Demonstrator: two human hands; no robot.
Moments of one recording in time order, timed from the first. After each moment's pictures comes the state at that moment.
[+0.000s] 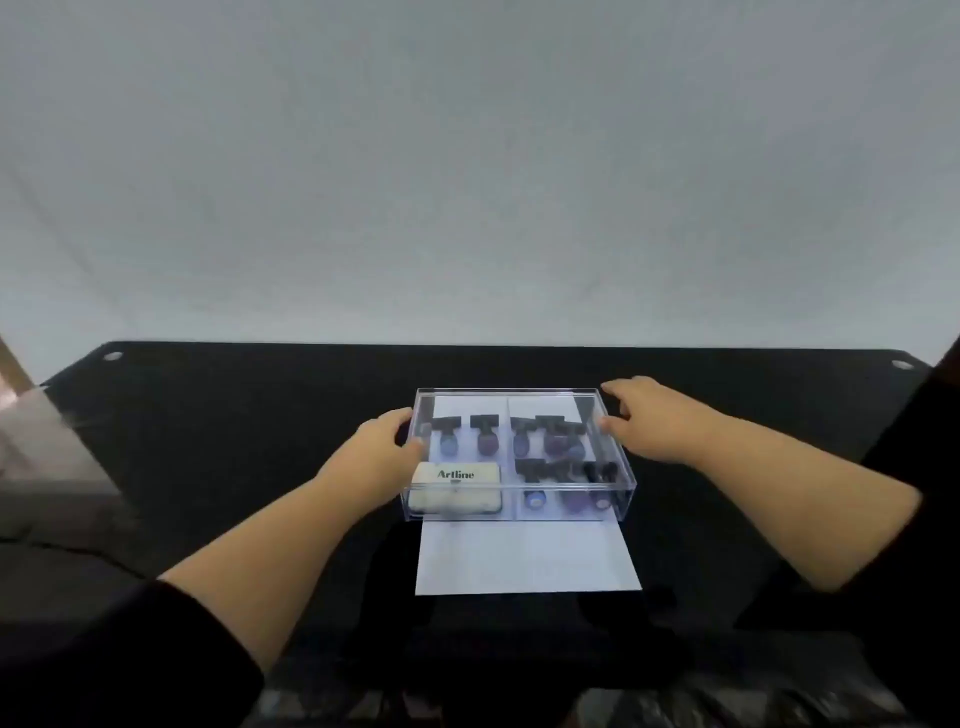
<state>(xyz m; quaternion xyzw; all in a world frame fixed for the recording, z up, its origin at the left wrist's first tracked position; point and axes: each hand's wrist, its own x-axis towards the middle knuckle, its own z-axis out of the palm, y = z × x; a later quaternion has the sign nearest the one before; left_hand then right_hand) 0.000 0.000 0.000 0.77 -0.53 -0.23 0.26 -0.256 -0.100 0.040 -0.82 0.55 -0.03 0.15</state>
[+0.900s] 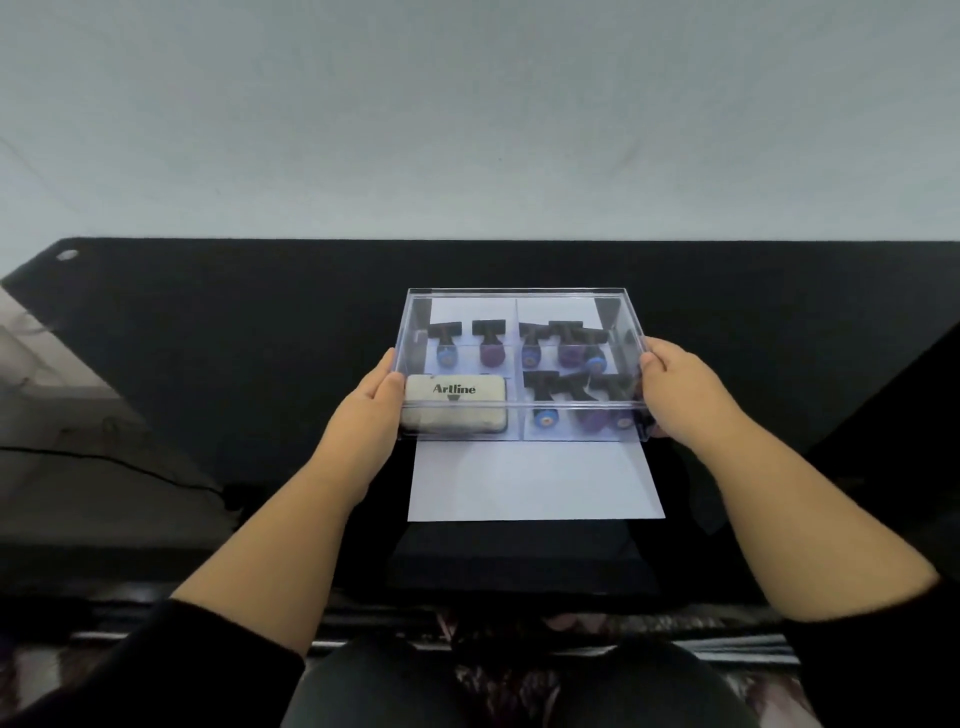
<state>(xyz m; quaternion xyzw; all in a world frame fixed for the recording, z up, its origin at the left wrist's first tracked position) -0.012 0.004 -0.062 0.73 -0.35 -0.37 0.46 -0.257 -0.103 -0.045 -0.67 0.63 -0.21 0.33</state>
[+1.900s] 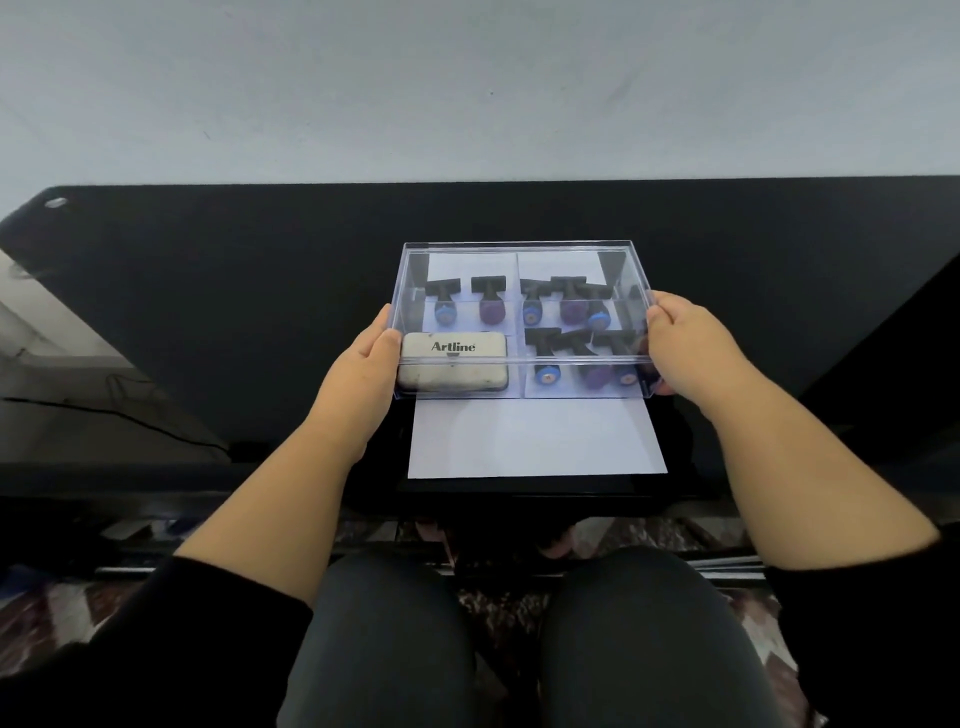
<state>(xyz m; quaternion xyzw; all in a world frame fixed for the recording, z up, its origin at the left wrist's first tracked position) -0.024 0.042 -0.065 0.71 -0.38 -0.38 0.45 -0.272 -0.063 -0.047 -0.65 0.63 -0.23 0.35</state>
